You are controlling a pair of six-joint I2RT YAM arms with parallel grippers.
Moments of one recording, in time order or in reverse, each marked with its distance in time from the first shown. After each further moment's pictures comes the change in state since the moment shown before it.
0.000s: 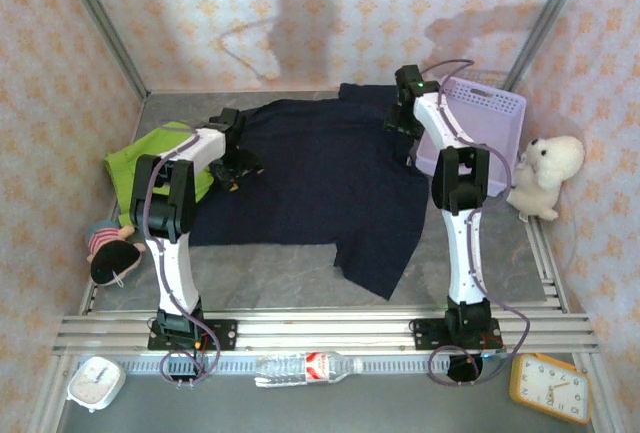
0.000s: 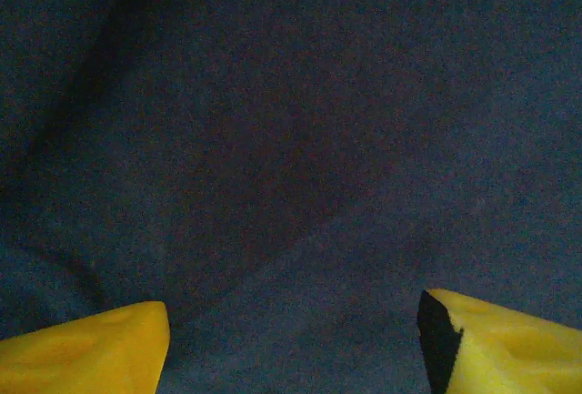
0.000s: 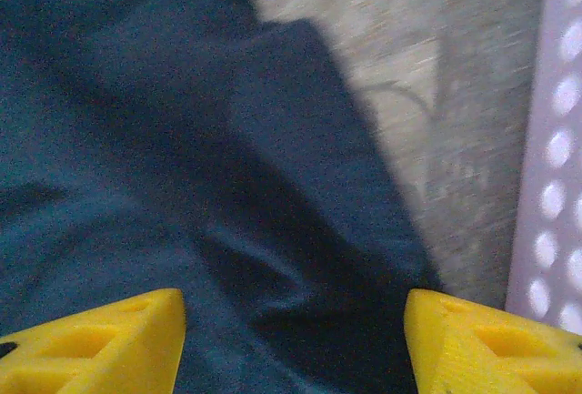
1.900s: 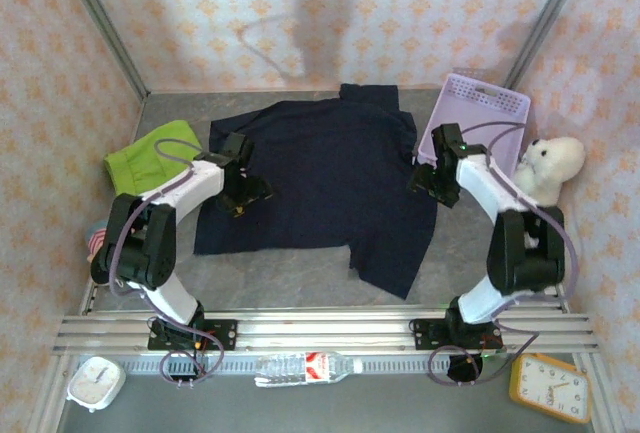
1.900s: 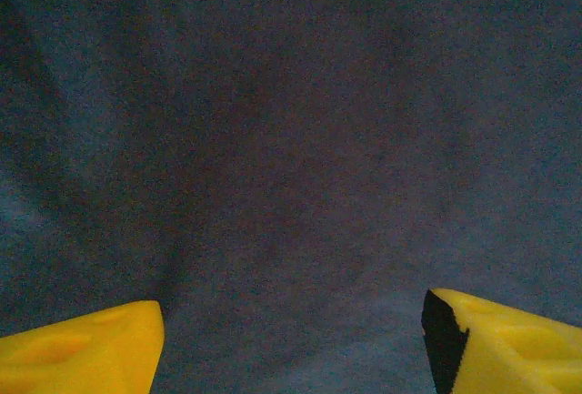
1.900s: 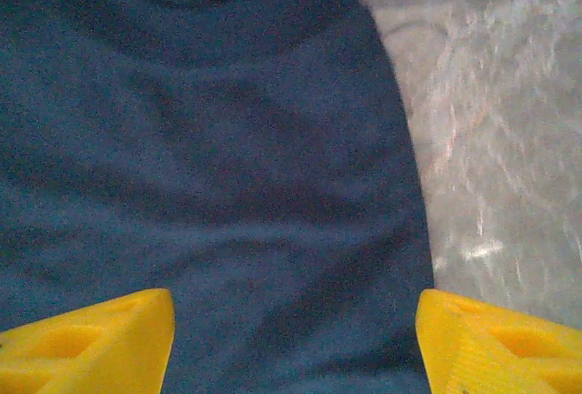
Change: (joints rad) left arm -0.133 -0.383 -0.360 0.054 -0.001 -0.058; right arm -0.045 -0.921 -1.196 0.206 -0.132 0.085
